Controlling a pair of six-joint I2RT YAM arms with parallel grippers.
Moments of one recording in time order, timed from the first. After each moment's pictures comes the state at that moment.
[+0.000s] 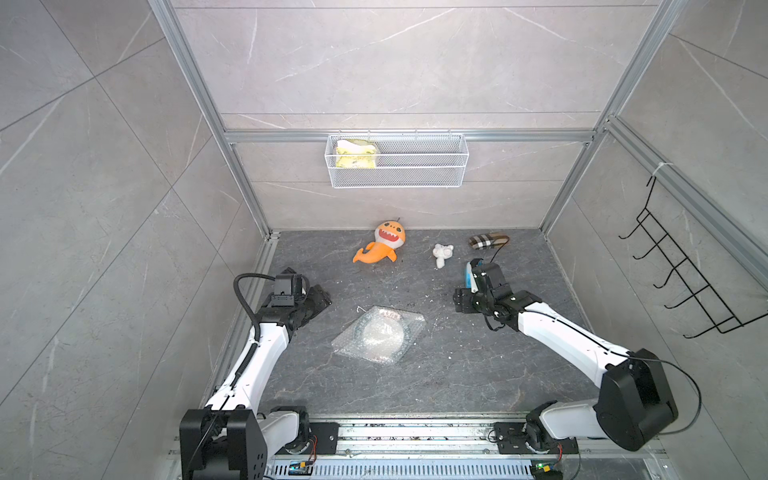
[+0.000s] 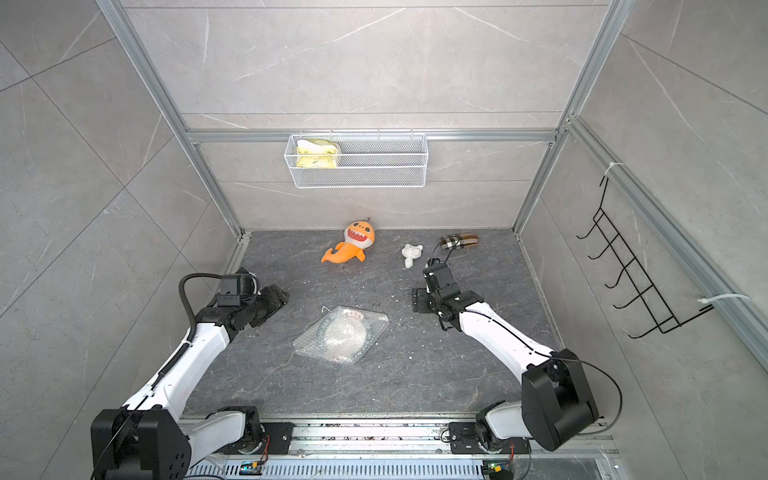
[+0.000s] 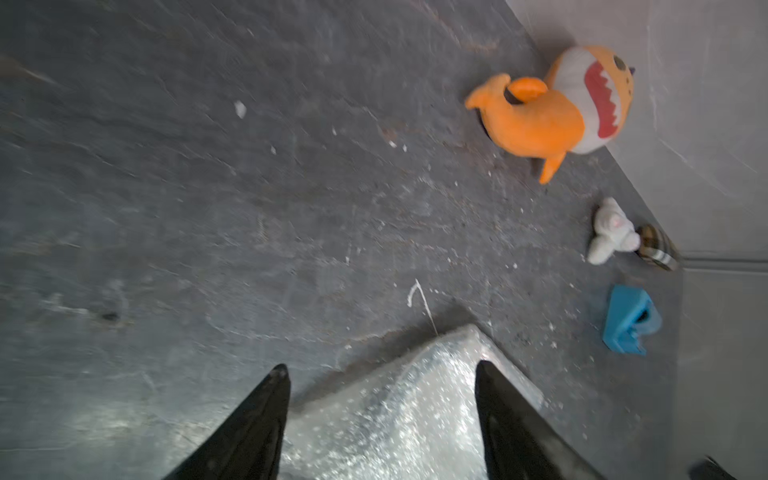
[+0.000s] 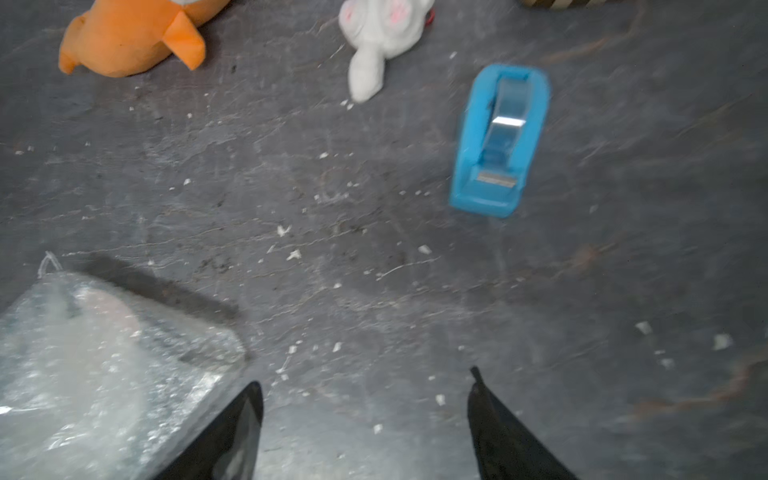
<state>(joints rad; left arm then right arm) -0.05 1.14 0.81 -0.47 0.06 -0.59 0.41 1.36 0.92 -0.40 0.18 0.29</state>
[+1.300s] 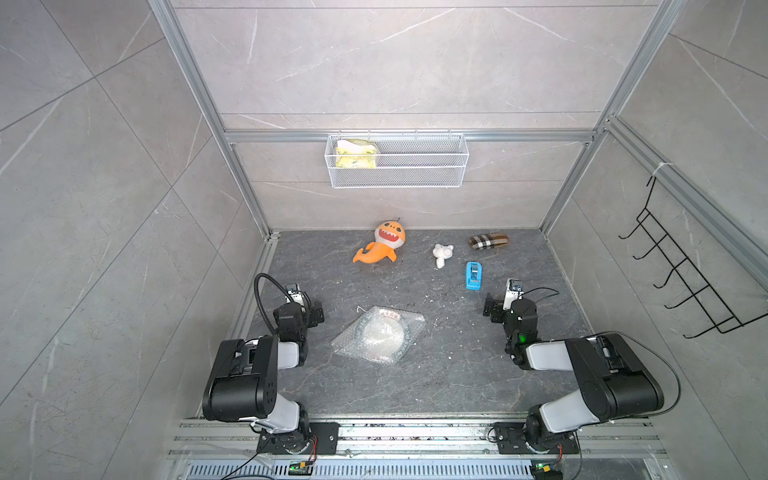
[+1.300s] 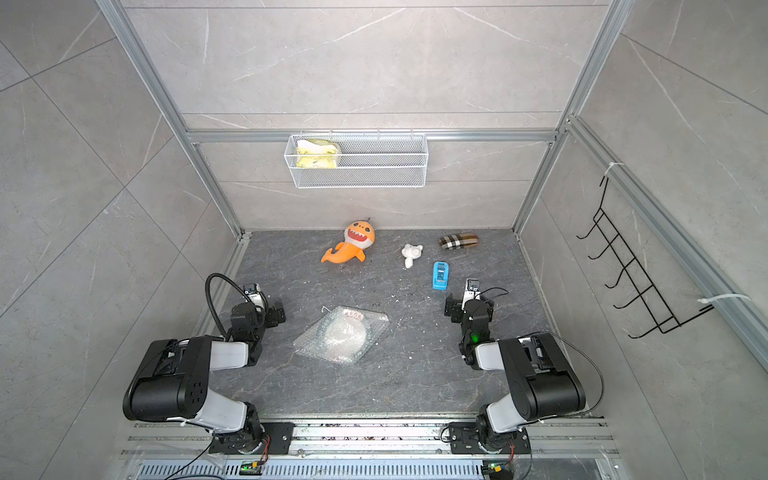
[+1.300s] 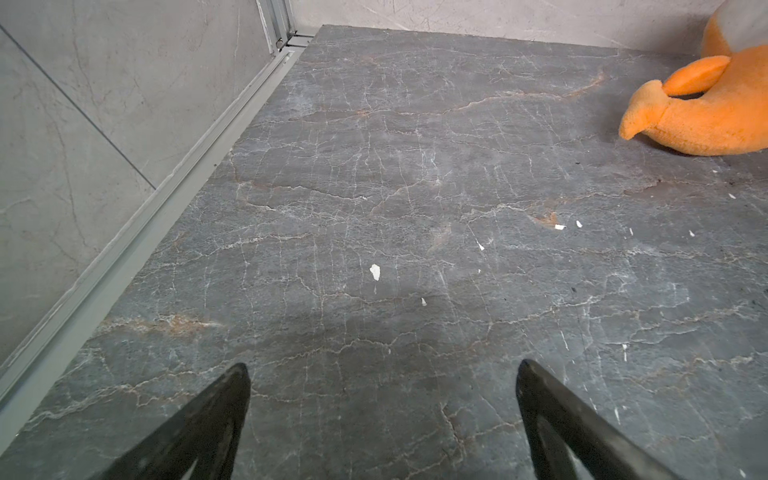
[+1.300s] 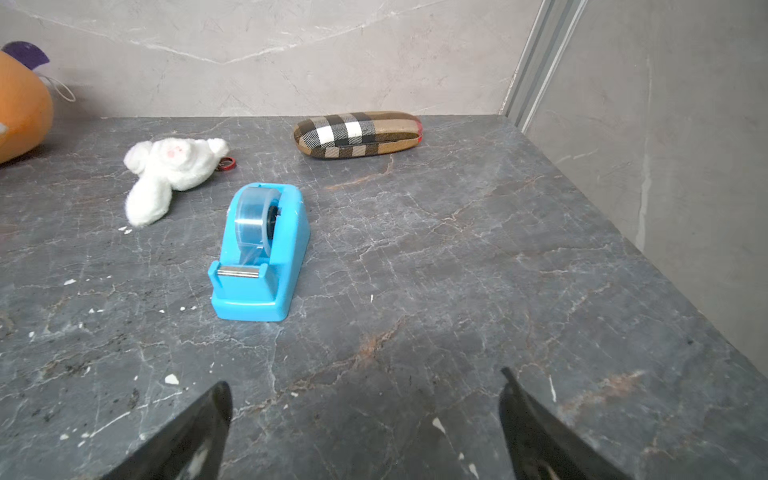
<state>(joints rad) 0.05 1.51 0.34 0.71 -0.11 -0.04 0.13 1.52 0.33 0.84 0.24 0.03</state>
